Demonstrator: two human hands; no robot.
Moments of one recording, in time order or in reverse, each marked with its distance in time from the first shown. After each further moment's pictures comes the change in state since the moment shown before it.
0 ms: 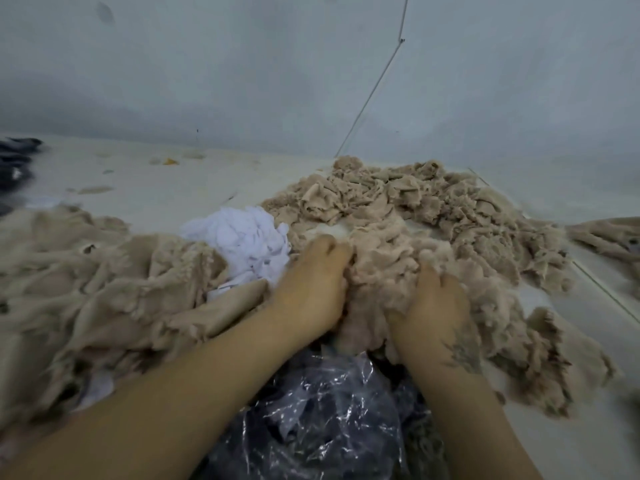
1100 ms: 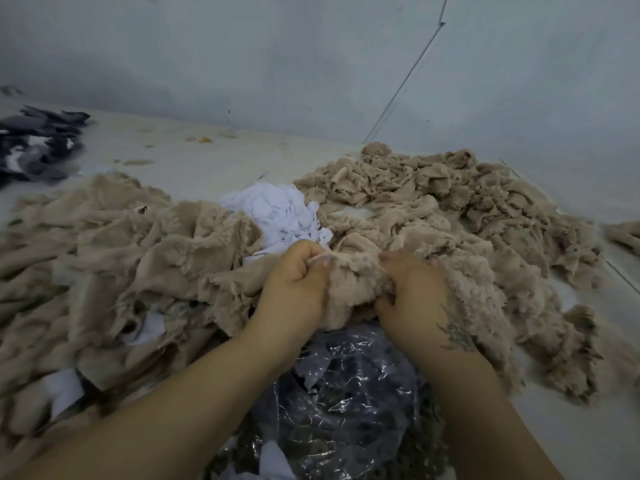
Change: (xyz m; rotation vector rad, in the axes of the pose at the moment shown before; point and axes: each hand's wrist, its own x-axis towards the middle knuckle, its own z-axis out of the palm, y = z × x) left_hand -0.077 0.029 -0.040 -0.926 0.291 -0.564; right_hand -0.017 -0.023 0.001 0.119 -0.159 -0.489
